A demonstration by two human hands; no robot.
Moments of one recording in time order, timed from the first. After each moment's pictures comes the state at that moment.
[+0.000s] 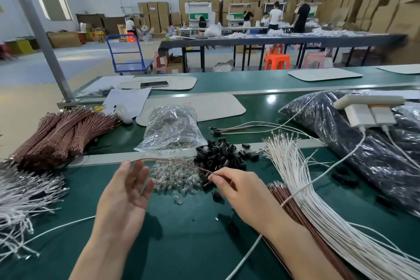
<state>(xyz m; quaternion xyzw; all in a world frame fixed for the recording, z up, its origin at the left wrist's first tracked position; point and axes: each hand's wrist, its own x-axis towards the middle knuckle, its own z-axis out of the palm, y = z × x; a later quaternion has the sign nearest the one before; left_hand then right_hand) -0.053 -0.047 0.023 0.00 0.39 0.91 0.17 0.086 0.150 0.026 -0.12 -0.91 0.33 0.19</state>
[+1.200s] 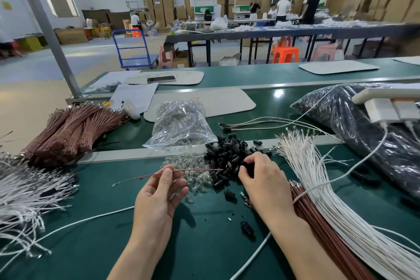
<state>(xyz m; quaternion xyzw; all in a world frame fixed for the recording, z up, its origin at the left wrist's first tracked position) -0.037 -0.023 -0.002 0.02 0.49 0.86 0.16 0.060 0.164 -0.001 -0.30 -0.90 0.17 0.27</state>
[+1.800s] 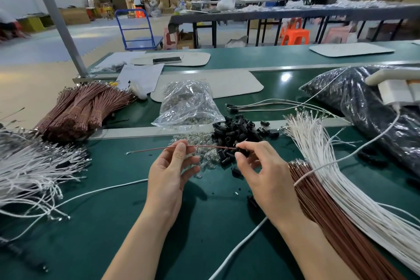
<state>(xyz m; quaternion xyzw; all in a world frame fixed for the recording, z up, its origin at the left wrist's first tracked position) -0.030 -0.024 -0.002 0.09 0.51 0.84 0.16 0.087 0.127 -0.002 -0.15 -0.86 0.33 0.37</state>
